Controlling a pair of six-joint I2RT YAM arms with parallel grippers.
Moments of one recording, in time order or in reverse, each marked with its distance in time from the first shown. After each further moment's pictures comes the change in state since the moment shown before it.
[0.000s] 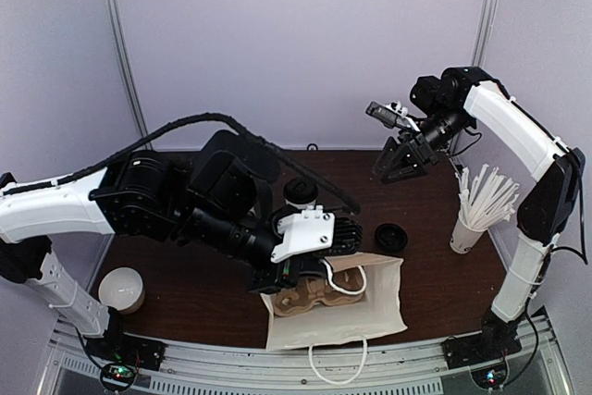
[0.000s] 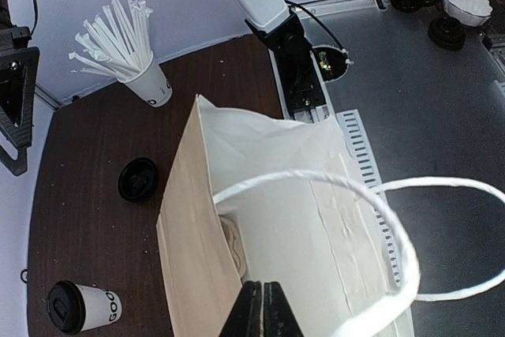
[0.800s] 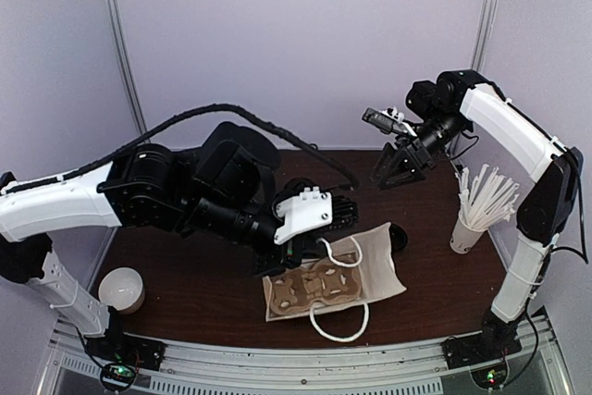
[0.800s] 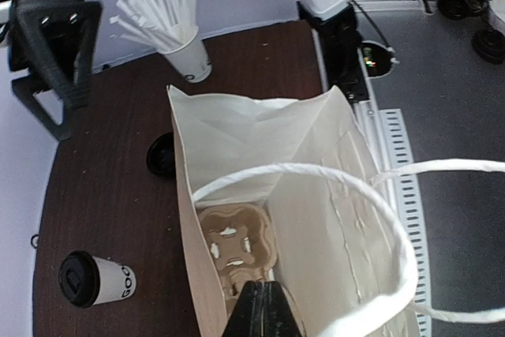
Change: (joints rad) left arm 0.032 0.006 0.000 0.004 -0.052 -0.039; right arm 0.023 0.000 -0.032 0.000 0.001 -0.001
